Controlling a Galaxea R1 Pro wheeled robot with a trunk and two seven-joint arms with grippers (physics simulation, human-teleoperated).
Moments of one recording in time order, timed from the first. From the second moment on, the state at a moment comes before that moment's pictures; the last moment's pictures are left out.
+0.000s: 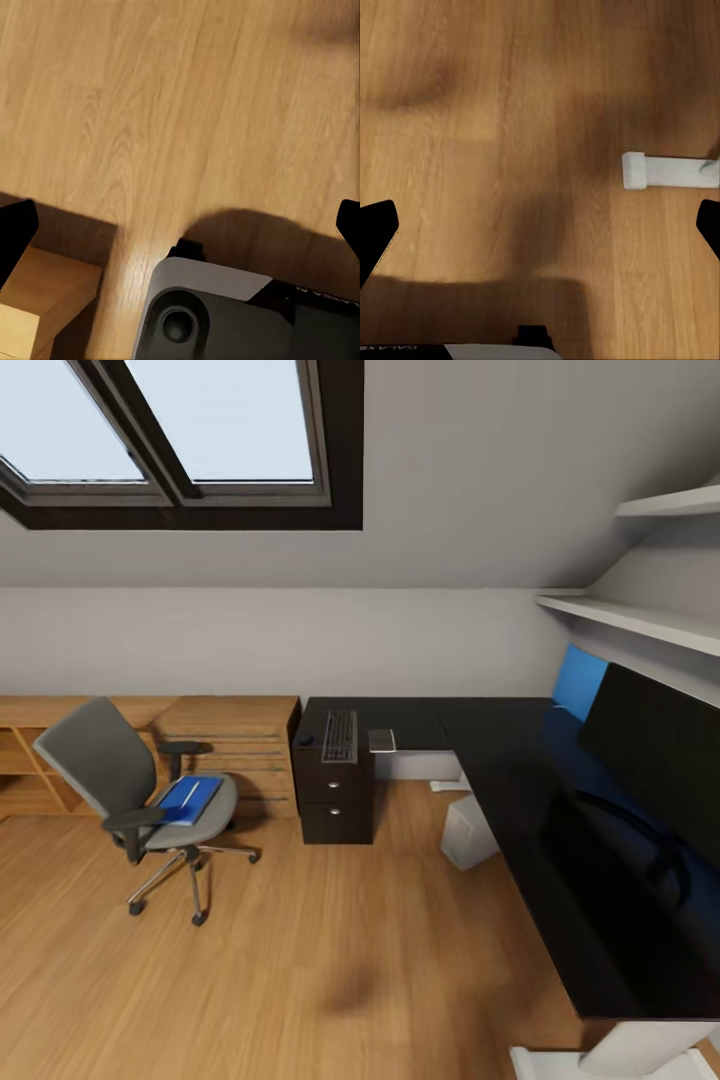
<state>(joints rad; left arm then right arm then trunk) -0.34 -0.06 -0.71 -0.02 0.87 -0.25 0.25 -0.31 0.06 -0.19 0.02 0.32 -0.53 -0.20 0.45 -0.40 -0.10</state>
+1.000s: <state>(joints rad) -0.28 -0.08 -0.72 -0.02 0.87 -0.43 0.25 -0.31 0.07 -0.19 0.02 0.32 -0.53 -0.18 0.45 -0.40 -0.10</state>
